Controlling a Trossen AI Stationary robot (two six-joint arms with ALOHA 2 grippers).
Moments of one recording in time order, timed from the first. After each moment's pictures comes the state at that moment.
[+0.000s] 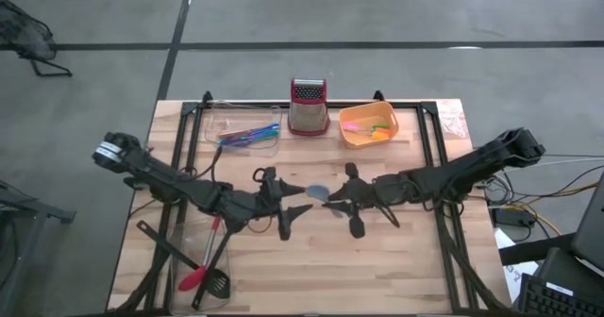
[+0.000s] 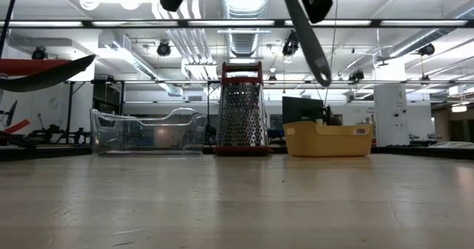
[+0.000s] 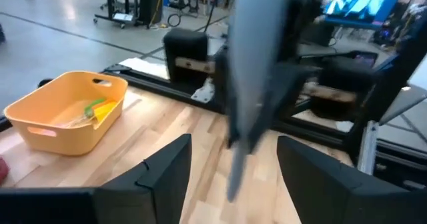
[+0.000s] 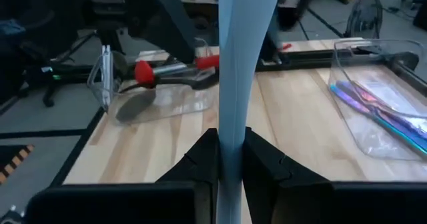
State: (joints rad) left arm -0.39 1.42 0.96 0.31 -0.62 -0.33; right arm 0.29 1.32 0.80 0.22 0.24 0.20
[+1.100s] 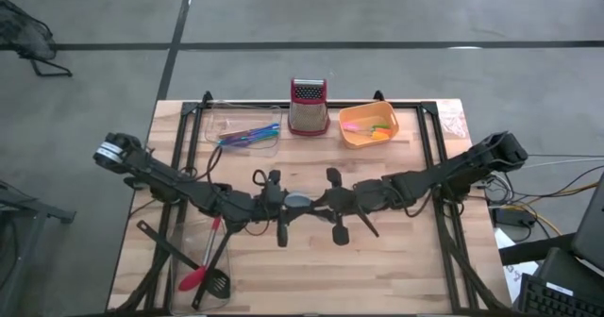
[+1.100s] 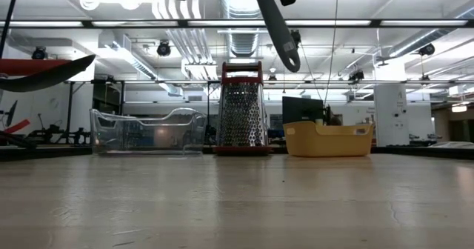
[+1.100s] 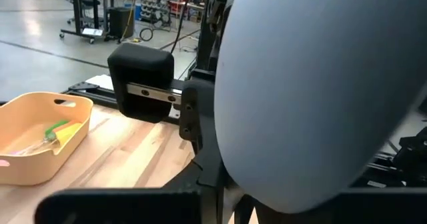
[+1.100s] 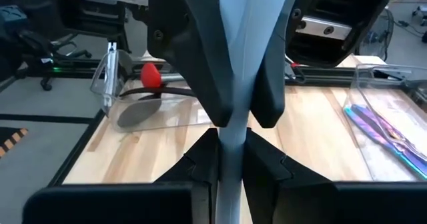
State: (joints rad) left arm -0.40 1.44 0.96 0.42 -0.52 -0.27; right arm 0.30 1.51 1.04 0.17 0.22 0.11
